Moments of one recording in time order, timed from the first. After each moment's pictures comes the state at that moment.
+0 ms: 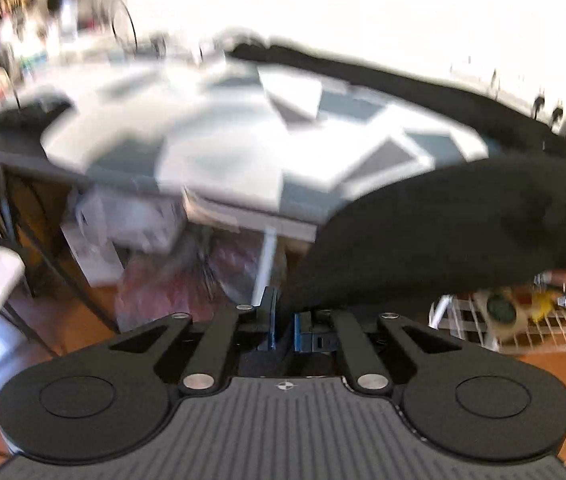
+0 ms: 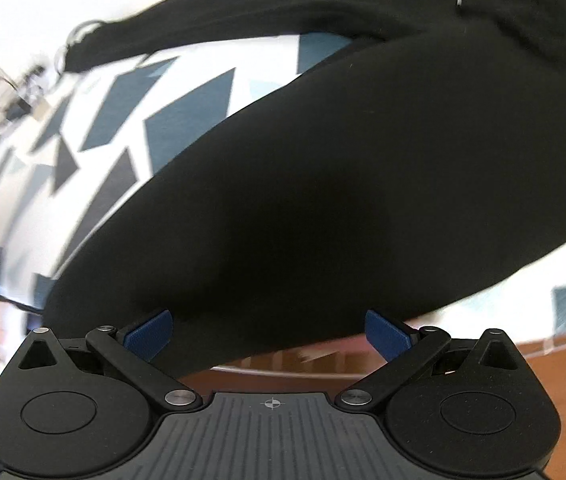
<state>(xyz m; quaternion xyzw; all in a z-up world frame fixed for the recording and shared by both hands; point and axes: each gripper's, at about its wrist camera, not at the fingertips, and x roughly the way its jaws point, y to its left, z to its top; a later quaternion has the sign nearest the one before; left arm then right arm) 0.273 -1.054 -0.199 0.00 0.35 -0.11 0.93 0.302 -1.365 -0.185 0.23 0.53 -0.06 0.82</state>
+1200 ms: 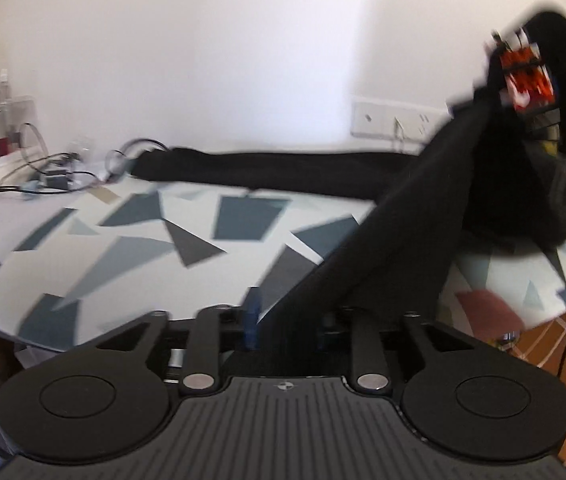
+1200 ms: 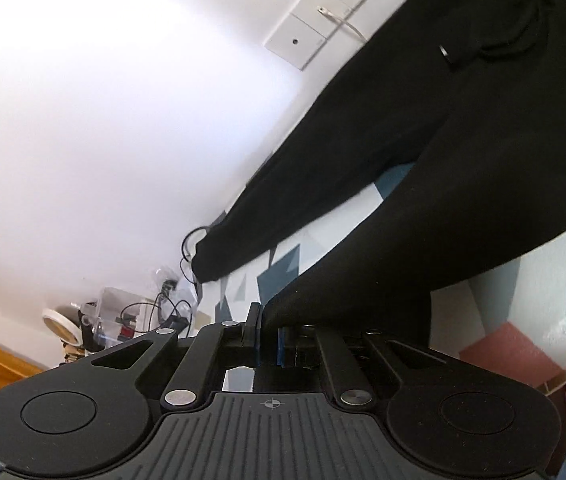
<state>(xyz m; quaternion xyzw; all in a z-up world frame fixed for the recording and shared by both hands) 0.291 -1.106 -0.156 0.05 0.25 -0.24 0.94 0.291 -1.436 -0.074 0.52 0.29 -0.02 0.80</state>
